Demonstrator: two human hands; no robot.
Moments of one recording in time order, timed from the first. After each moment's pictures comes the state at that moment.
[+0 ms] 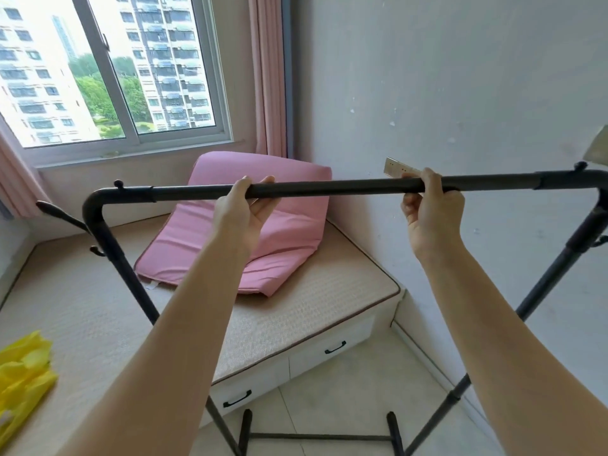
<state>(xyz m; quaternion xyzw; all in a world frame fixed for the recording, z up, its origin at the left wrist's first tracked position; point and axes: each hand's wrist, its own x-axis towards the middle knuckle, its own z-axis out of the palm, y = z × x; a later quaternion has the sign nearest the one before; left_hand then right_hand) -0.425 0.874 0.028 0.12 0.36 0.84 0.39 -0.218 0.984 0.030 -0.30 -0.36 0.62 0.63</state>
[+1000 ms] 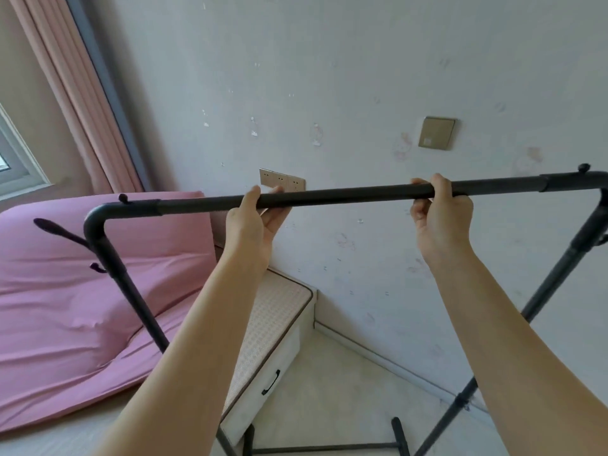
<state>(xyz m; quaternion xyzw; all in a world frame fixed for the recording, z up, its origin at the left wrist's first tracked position) -0.341 1.073 0.032 0.19 0.32 0.72 0.58 -0.117 1.078 0.033 -0.37 -0.25 0.44 0.78</state>
